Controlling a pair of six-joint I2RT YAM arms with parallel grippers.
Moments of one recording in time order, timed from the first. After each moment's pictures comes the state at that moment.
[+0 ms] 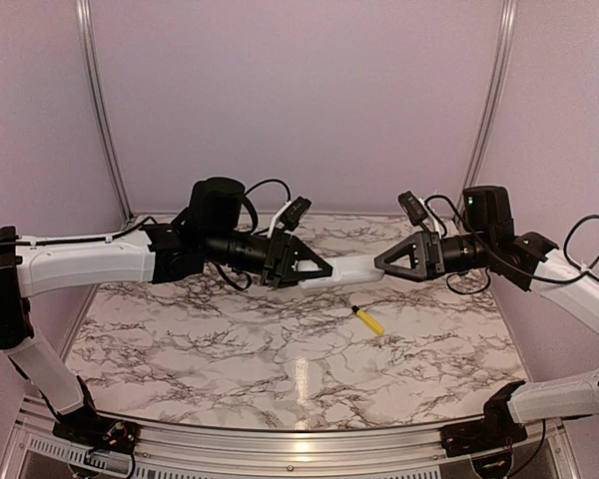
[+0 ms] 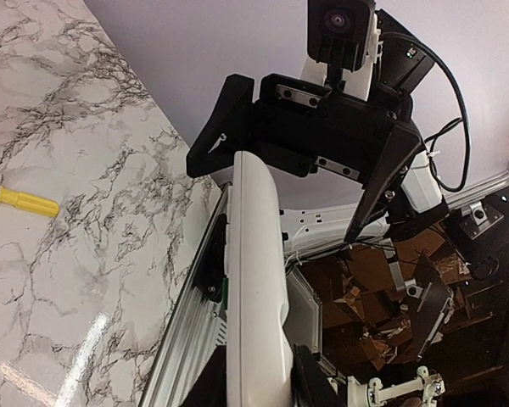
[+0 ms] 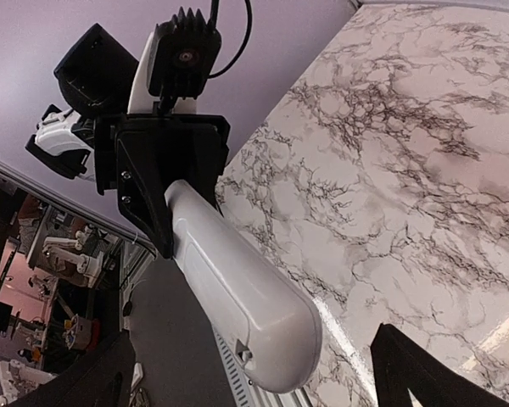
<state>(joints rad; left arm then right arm) -0.91 1.63 1.26 0.08 0.74 -0.85 0.45 1.10 0.96 -0.37 -0.93 0.41</state>
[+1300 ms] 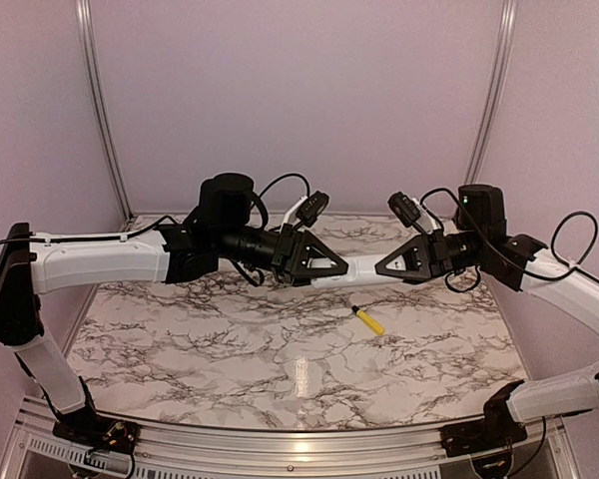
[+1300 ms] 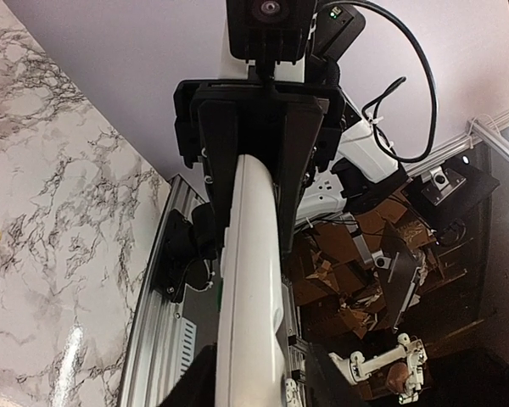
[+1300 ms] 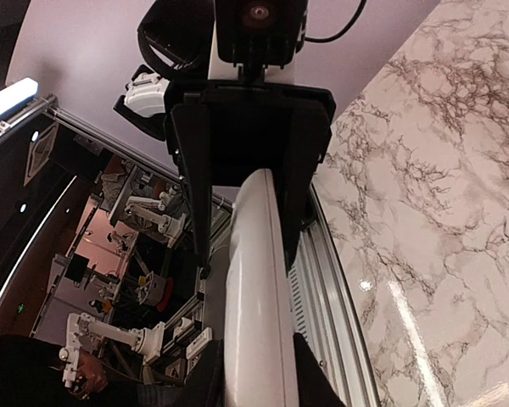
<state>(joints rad) -0.94 1.69 1.30 0.25 0.89 -0.90 0.46 1.15 0.93 -0.20 -1.26 0.56</state>
